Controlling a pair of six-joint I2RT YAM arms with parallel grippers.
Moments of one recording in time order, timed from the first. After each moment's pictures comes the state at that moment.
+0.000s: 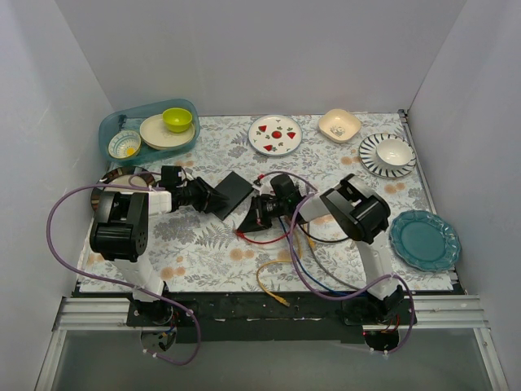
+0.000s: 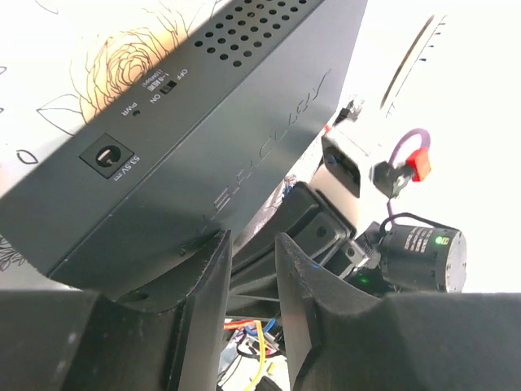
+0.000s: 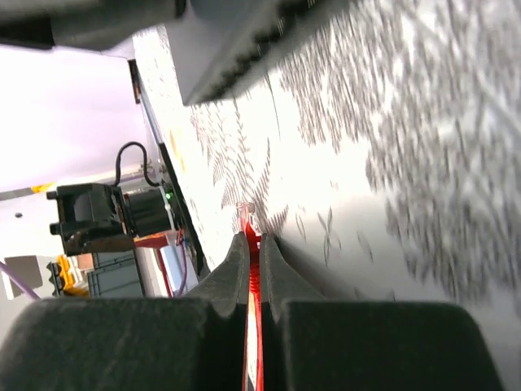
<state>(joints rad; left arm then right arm) -0.07 1.76 0.79 0.10 0.70 -1.03 0.71 2.16 1.05 0.46 -0.83 0.92</state>
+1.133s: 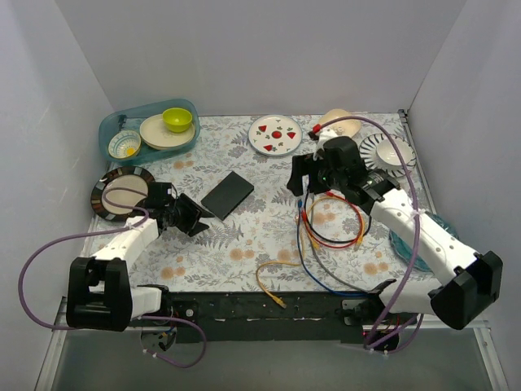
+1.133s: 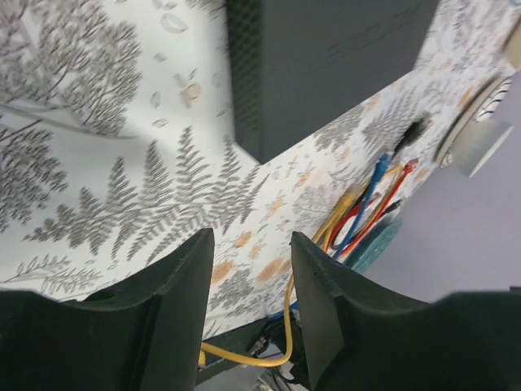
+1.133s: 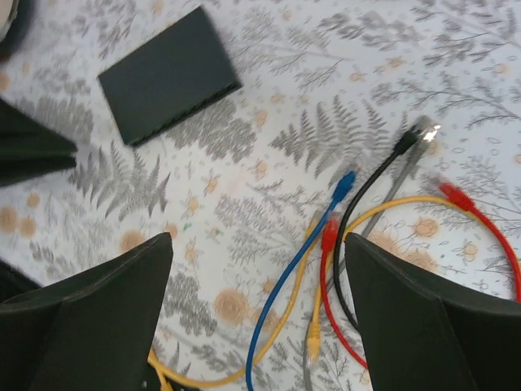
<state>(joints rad) -0.08 1.24 0.62 -0.31 0.42 -1.05 0.58 1.28 1.18 -0.52 -0.03 0.33</state>
